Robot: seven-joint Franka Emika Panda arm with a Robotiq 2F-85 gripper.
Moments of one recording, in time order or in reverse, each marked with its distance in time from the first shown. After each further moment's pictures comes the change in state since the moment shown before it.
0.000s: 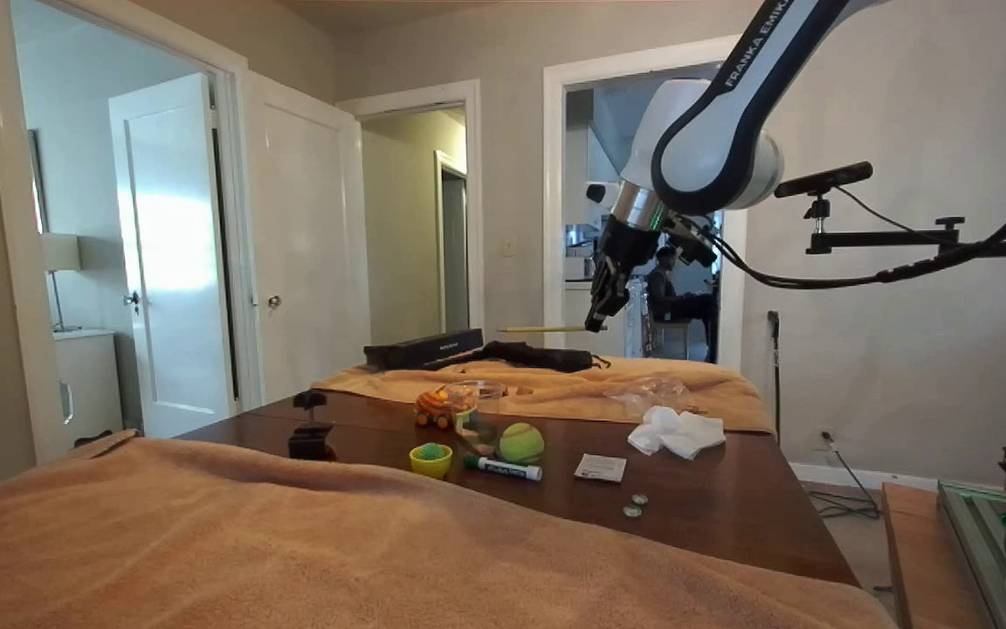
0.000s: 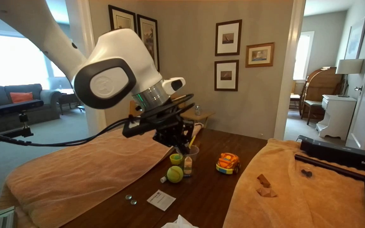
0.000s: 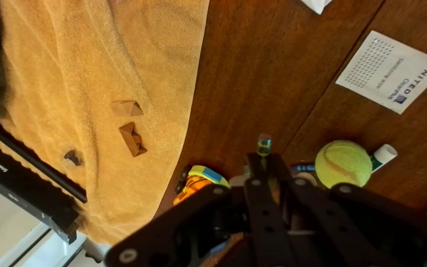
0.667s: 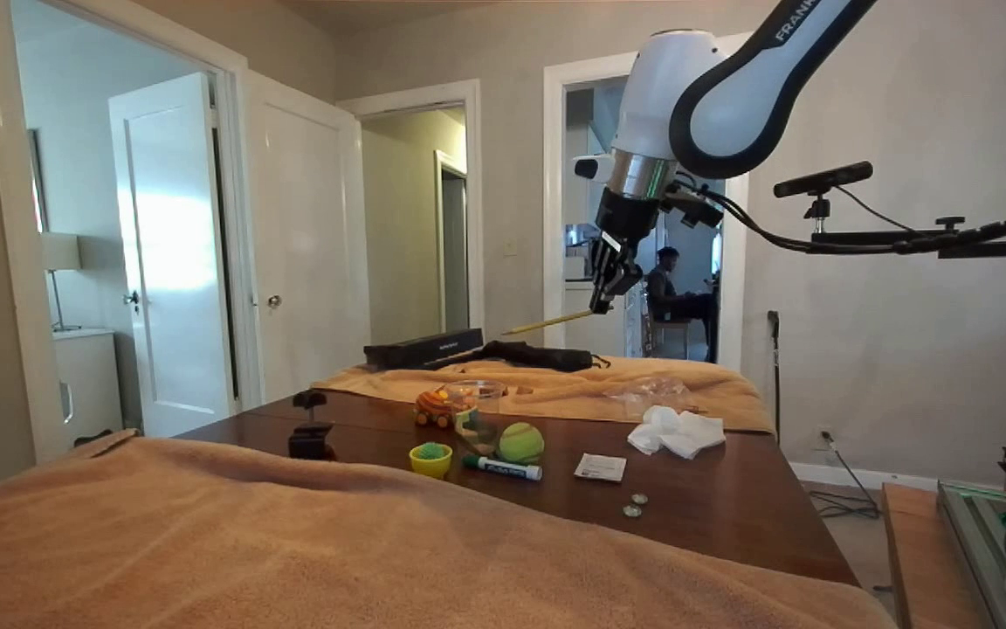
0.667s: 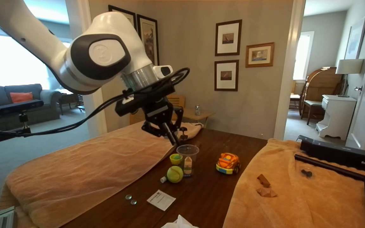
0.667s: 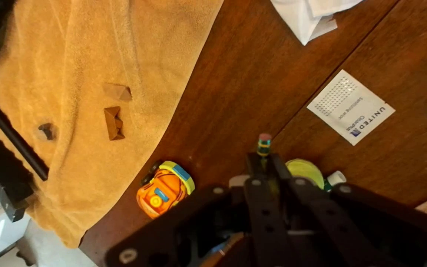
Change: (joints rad) arm 0.180 -0.121 -0.121 0.029 -0.261 -0.253 0.037
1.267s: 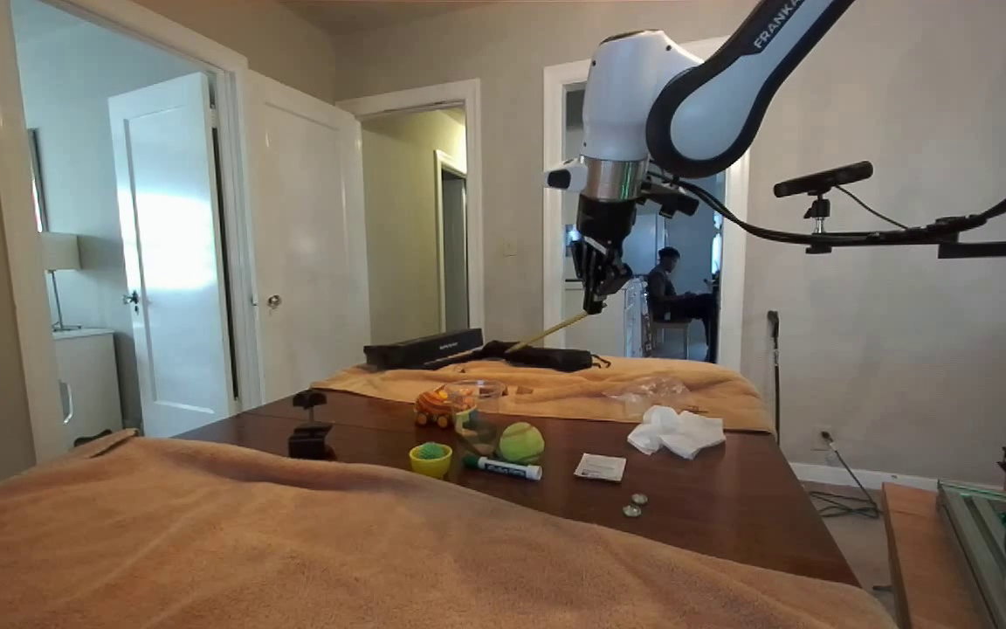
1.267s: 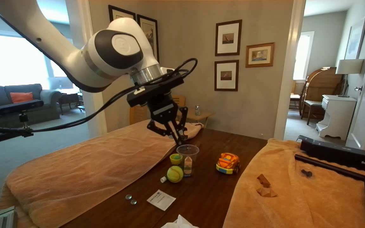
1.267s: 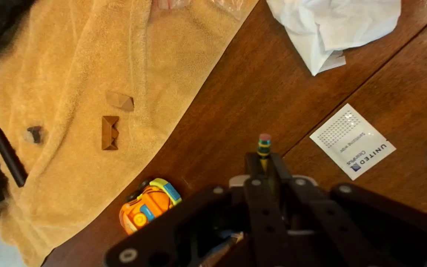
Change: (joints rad) arm 0.050 0.086 0.000 0.123 -0.185 -0.167 0.060
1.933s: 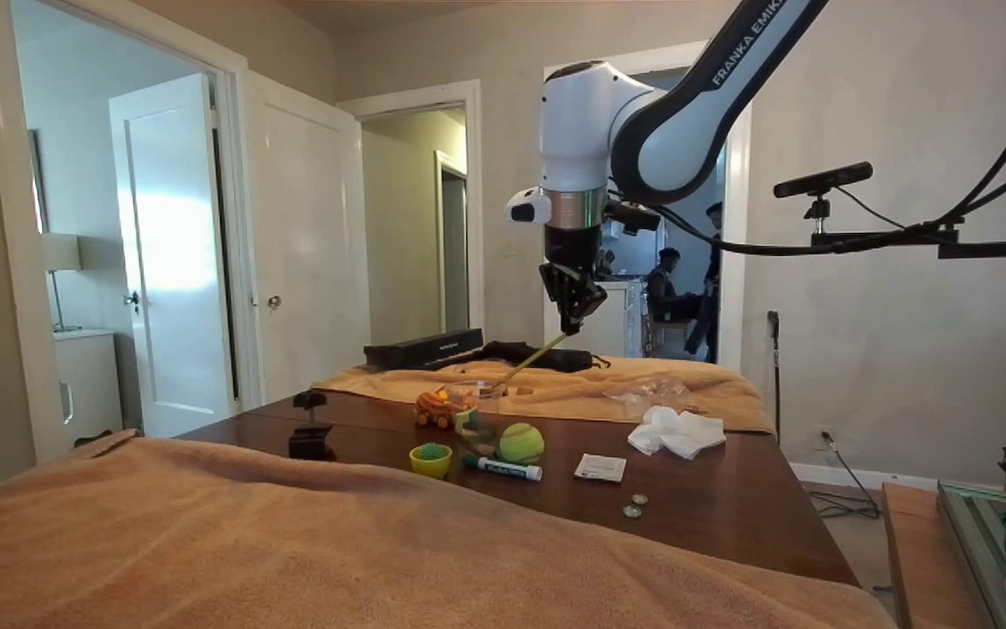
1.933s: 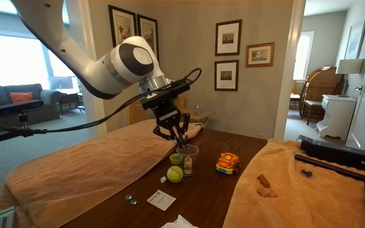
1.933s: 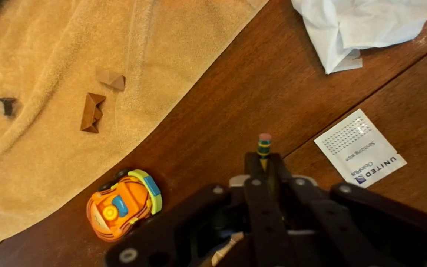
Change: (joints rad) arm 0.081 0.163 -0.004 0.122 -0.131 -0.073 0.035
